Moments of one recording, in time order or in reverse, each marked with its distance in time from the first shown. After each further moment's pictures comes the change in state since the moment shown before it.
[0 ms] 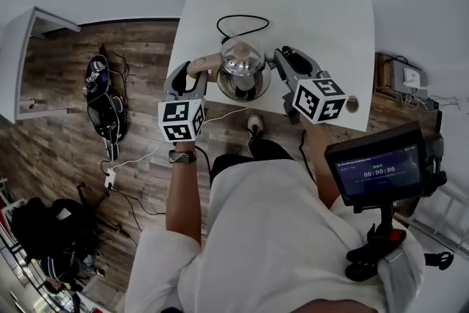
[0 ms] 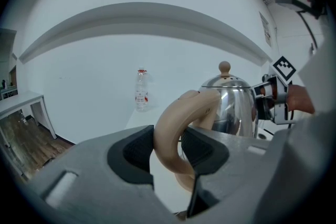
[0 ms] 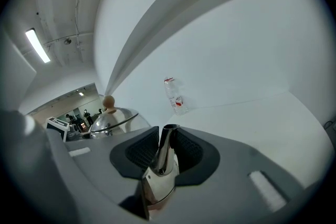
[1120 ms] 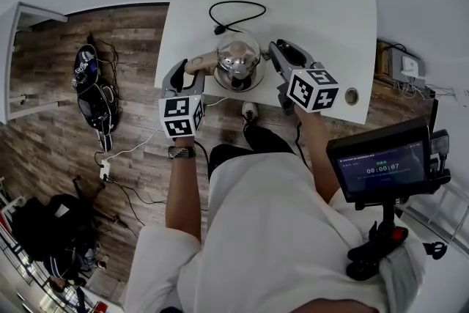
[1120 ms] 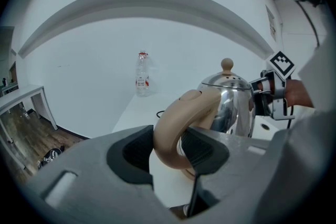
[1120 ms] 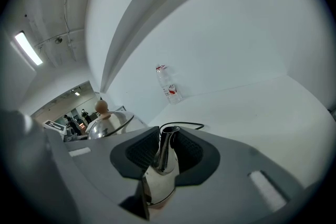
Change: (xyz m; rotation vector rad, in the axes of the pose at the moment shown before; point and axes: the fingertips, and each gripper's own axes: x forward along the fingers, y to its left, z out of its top) left arm 0.039 0.013 -0.068 -0.027 0.114 0.007; right arm 0.049 -0.035 -0.056 0.062 0.090 -0.025
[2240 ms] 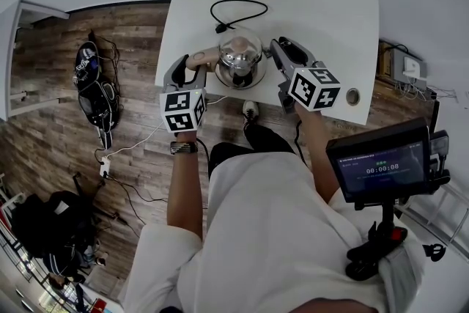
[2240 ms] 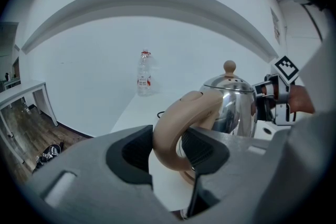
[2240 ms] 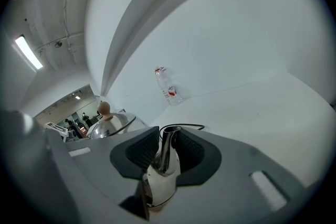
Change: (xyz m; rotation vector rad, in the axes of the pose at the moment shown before) left arm 0.005 0.002 0.004 -0.036 -0.003 0.012; right arm 0.001 -0.001 0.003 0.024 -0.029 0.011
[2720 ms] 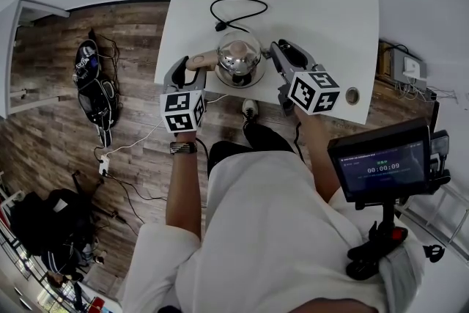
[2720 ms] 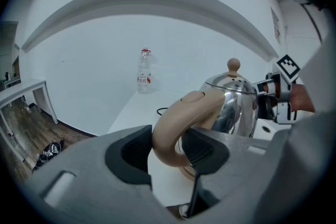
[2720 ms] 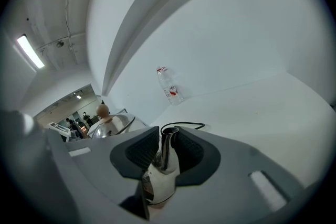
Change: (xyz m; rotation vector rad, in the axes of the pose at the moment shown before) left arm -0.002 0.001 -0.011 -0.008 0.014 -0.002; right arm -0.005 0.005 -0.006 -0.010 -0.002 0.009
